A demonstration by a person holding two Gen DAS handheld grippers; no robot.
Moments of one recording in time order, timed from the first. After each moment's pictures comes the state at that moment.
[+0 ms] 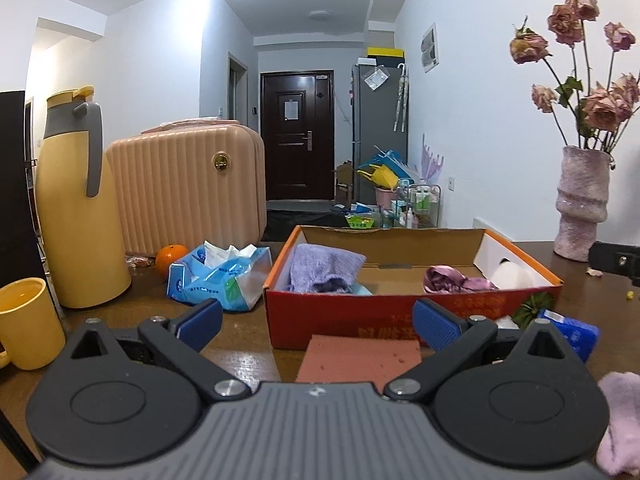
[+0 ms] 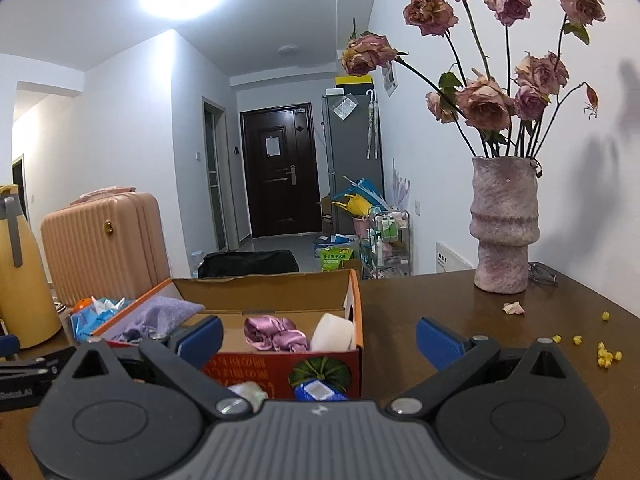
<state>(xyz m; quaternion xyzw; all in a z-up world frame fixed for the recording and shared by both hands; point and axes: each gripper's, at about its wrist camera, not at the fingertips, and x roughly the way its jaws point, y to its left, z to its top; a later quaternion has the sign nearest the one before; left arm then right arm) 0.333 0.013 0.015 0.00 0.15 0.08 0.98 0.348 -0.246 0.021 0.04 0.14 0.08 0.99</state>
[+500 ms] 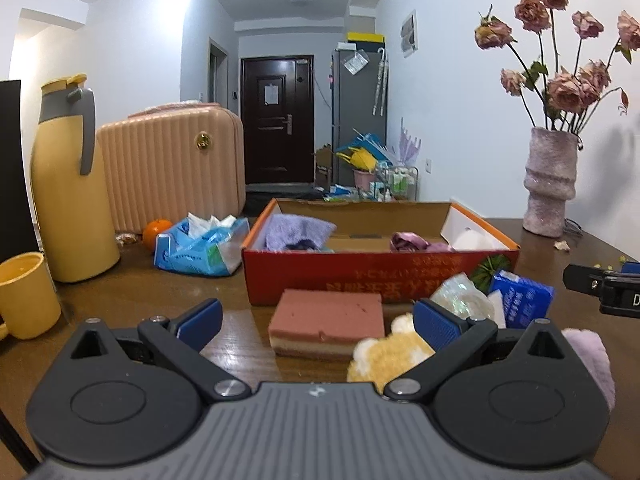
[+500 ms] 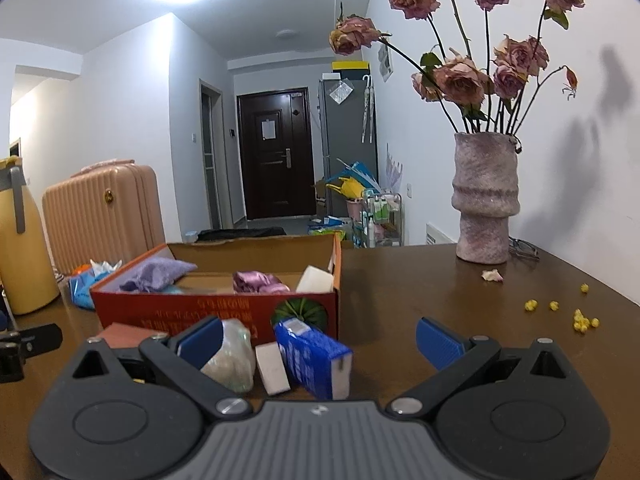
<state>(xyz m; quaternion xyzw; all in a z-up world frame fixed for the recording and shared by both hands) 0.295 -0.004 0.007 0.00 0.18 0.05 0.98 0.311 -0.262 -0.003 0.02 0.17 0.07 0.98</state>
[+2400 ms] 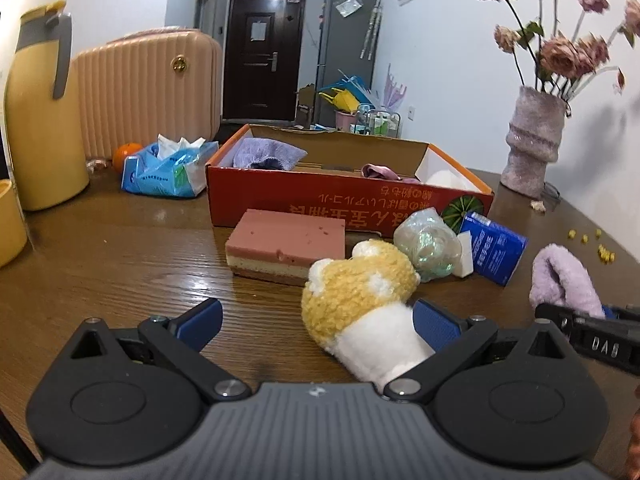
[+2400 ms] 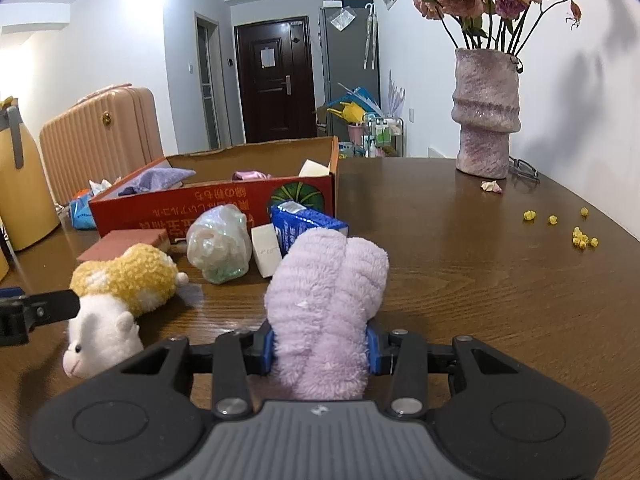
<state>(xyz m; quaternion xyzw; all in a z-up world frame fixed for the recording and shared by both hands) 0.298 -0.014 -0.012 -0.06 0.28 0.01 0.96 0.295 -0.268 -0.041 0.02 0.28 0.07 0.96</state>
